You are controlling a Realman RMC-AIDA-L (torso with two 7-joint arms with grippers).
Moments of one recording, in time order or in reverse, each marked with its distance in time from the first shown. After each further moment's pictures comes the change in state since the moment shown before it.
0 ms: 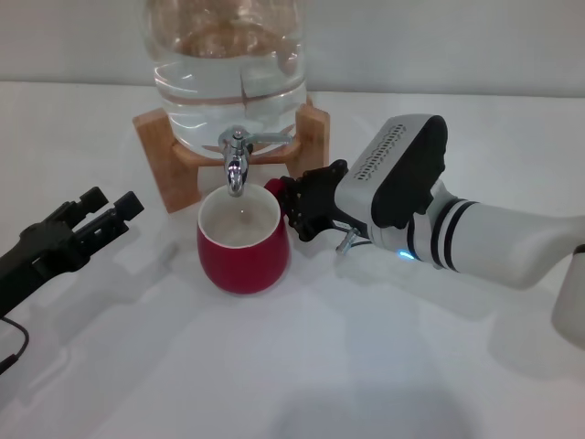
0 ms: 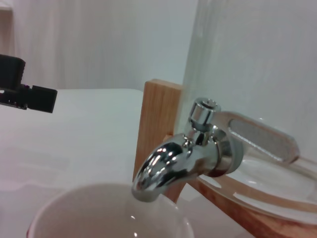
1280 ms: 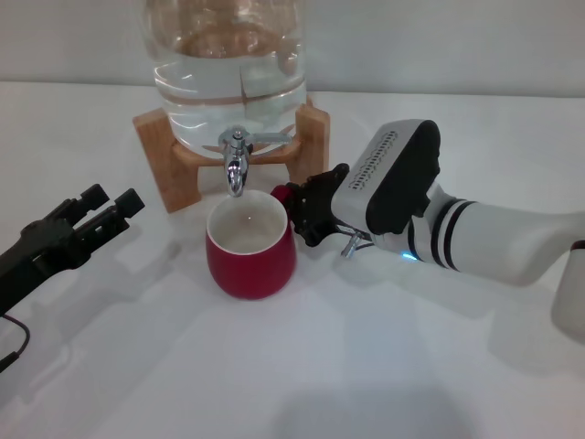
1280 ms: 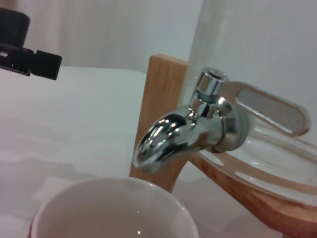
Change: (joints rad) left arm -0.005 0.000 0.000 0.000 -0.003 -0.002 -0.002; right arm 0.024 0.000 -0.027 -0.024 -0.006 -0.027 -0.015
